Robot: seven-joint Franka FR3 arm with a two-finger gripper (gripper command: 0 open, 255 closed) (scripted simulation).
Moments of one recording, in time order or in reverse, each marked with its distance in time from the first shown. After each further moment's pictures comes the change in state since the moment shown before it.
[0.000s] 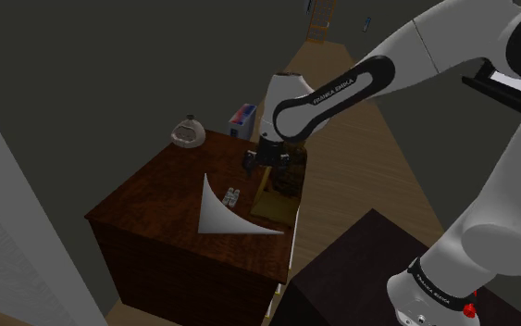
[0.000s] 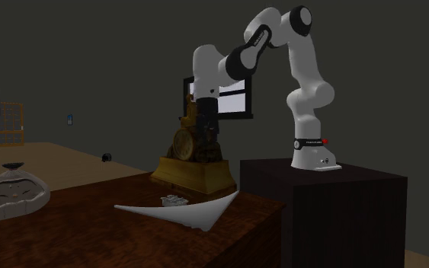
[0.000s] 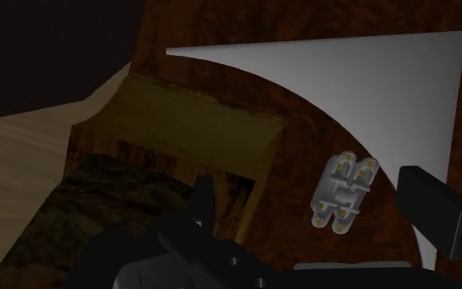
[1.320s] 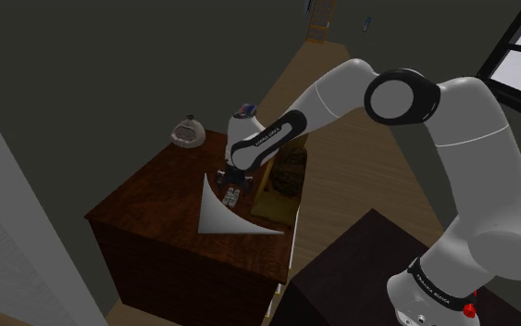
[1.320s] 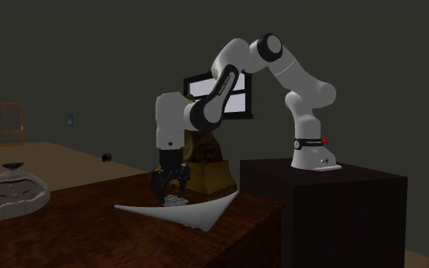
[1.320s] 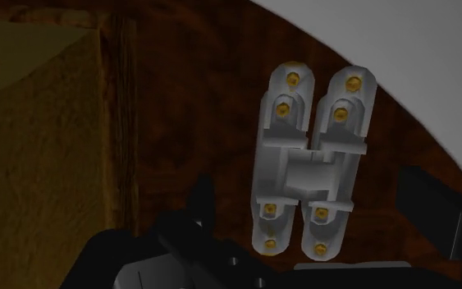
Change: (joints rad) arm 0.134 0.628 -0.142 0.537 -0.140 0.087 0.282
